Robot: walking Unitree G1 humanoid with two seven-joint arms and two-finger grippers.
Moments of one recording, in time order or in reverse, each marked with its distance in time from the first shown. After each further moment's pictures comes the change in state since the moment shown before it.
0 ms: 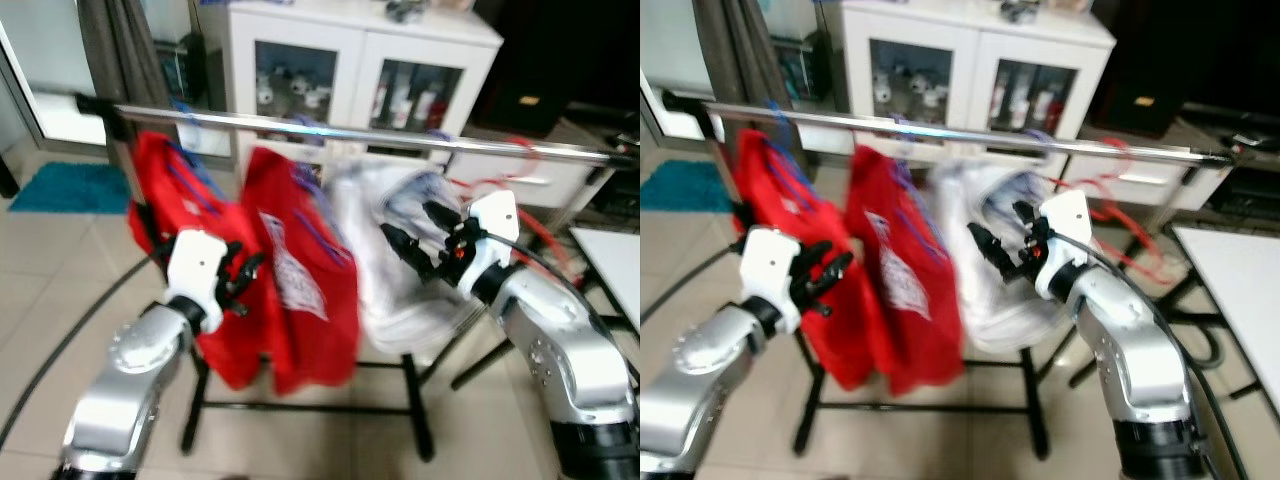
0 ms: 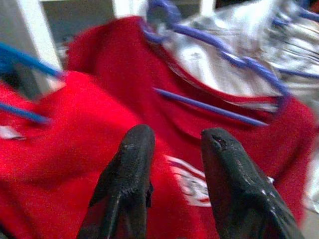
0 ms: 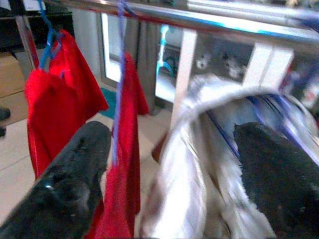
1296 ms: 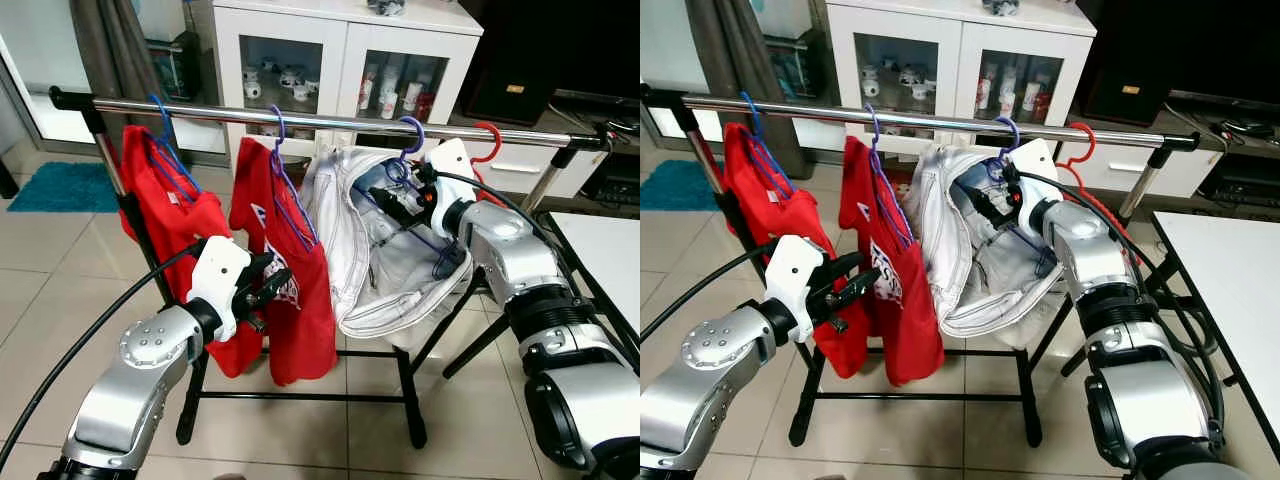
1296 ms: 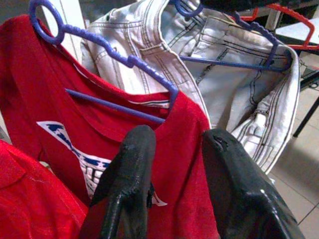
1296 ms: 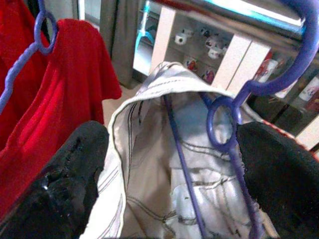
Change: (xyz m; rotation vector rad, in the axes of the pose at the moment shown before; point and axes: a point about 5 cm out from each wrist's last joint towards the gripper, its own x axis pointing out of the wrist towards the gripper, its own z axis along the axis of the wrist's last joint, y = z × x) left arm 0.003 -0.013 0.005 0.023 0.015 -0.178; right arm 0.084 -0.048 -0.001 -0.137 0.145 -0.043
